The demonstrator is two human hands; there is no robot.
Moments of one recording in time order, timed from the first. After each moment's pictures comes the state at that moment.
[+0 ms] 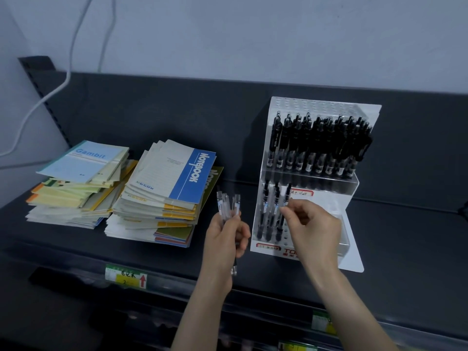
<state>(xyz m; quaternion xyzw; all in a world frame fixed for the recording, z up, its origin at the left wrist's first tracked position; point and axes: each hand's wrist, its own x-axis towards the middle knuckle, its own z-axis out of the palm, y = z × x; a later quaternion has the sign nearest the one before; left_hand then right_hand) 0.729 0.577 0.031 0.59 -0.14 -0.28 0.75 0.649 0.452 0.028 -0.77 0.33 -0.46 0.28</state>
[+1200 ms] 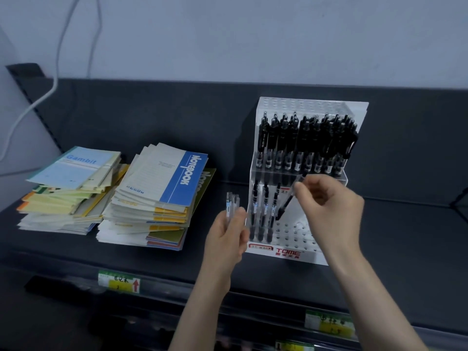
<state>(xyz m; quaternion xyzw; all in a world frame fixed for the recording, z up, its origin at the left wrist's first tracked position) 0.720 0.567 0.036 0.64 -0.19 -0.28 0.69 0.626 0.436 0.077 -0.75 0.33 -0.48 0.32</state>
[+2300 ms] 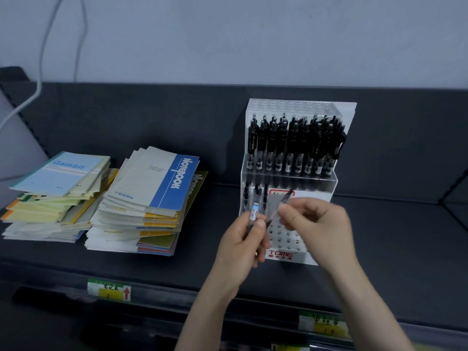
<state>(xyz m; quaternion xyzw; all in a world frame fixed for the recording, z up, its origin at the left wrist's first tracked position) 0.704 0.555 0.040 0.63 -0.35 -0.29 0.62 0.609 0.447 0.072 -0.71 0.30 -0.39 0.50</state>
